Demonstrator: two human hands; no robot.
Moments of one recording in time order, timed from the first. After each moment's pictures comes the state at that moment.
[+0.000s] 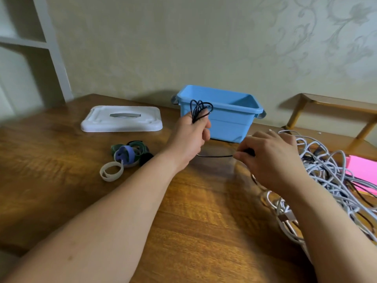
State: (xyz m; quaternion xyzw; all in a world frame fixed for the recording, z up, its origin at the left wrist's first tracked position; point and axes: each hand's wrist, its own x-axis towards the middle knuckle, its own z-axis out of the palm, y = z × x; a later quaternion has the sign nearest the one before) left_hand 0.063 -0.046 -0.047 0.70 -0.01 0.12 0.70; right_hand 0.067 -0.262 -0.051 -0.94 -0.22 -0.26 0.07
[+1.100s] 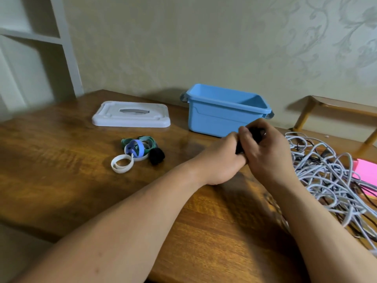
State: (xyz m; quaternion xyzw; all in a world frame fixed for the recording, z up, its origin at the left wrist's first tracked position) left_hand 0.021 -0.076 -0.045 0.87 -0.18 0.02 0.46; right_hand 0.056 -0.224 -0.052 -0.84 -0.18 -0.28 0.42
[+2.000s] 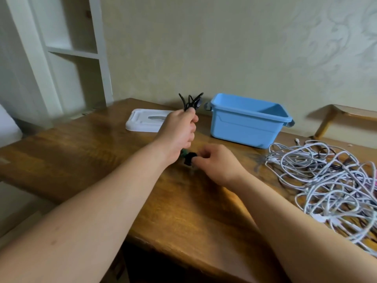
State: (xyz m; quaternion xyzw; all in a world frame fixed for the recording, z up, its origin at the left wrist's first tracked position) left_hand 0.013 0.042 -0.022 0.67 0.07 0.16 0.72; right_hand 0.029 -0.105 -0.057 -0.90 -0.21 0.05 0.37
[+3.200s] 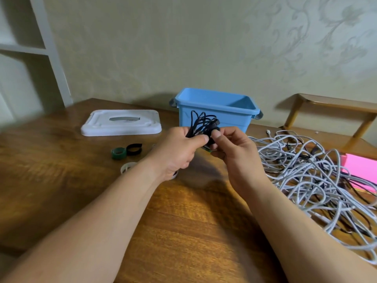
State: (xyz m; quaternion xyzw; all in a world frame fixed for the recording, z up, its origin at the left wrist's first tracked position) left_hand 0.036 -0.025 -0.052 0.72 -0.06 0.03 0.69; right_hand 0.060 -0.190 -0.069 -0.61 -0.18 -0.04 0.77
